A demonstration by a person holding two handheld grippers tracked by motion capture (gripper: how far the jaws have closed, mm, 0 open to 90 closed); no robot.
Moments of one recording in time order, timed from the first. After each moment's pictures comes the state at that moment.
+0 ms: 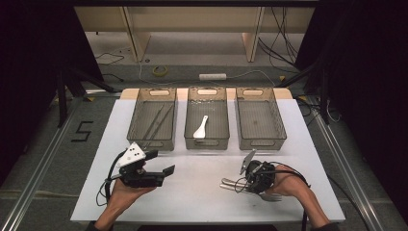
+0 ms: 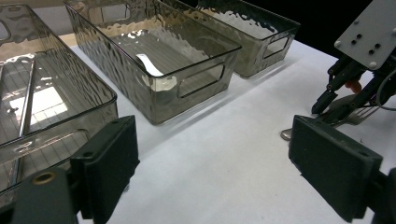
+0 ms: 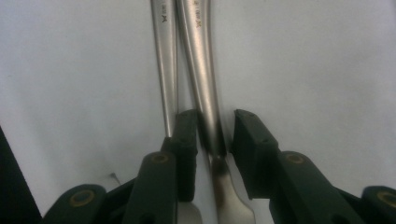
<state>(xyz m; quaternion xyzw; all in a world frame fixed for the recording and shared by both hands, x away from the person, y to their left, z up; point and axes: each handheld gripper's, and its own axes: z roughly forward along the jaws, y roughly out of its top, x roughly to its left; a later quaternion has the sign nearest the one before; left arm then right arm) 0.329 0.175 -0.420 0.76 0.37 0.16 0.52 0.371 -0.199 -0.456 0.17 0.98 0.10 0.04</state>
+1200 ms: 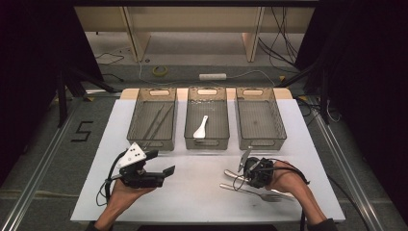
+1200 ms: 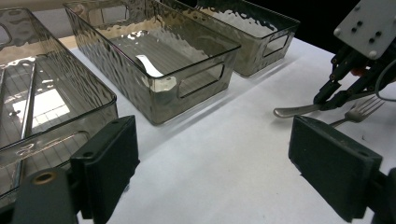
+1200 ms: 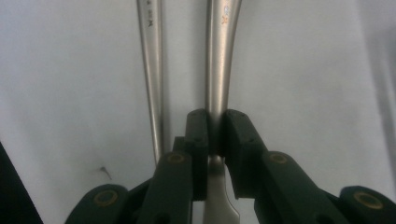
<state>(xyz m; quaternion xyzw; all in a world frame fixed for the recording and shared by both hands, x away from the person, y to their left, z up) 0.328 0.174 -0.420 0.76 0.36 0.16 0.52 0.375 -0.192 -0.443 0.16 0.98 0.07 0.06</state>
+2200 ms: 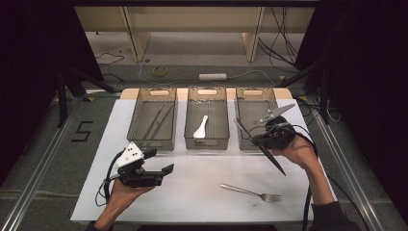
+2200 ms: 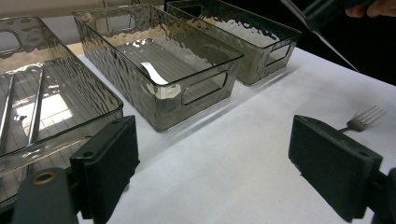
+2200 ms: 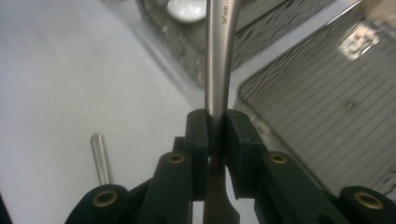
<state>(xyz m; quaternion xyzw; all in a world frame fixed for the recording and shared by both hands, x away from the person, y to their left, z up) 0.328 0.177 -0.418 0.75 0.37 0.17 0.53 0.427 -0.241 -0.359 0.31 0.90 0.30 0.10</state>
